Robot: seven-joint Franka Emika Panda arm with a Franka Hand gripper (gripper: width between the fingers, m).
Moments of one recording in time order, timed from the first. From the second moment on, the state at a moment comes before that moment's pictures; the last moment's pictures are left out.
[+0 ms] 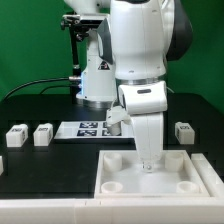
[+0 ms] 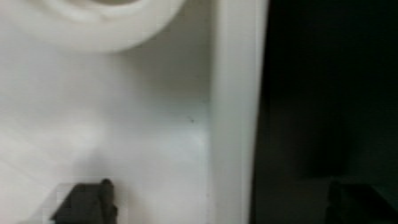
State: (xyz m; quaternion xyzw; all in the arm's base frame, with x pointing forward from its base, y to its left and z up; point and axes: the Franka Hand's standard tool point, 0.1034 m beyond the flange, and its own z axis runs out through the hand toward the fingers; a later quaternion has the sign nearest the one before) arm 0.500 0.066 0.006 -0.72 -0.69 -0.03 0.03
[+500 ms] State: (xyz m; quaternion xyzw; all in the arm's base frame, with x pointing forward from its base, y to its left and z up) arm 0.500 0.070 0.016 -0.74 -0.67 -0.04 0.03
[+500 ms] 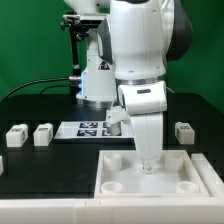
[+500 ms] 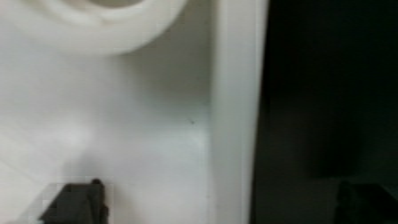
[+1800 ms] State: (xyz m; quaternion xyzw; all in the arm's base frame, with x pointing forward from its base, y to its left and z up) arm 0.464 0.116 0.046 -0.99 -0.12 -0.03 0.05
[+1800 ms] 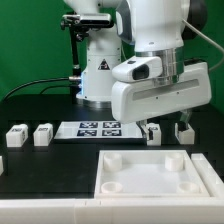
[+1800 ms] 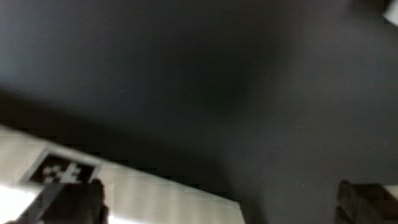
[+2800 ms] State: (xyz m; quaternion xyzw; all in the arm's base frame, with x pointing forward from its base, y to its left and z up) arm 0.438 0.167 0.034 -0.99 0.01 0.09 0.06
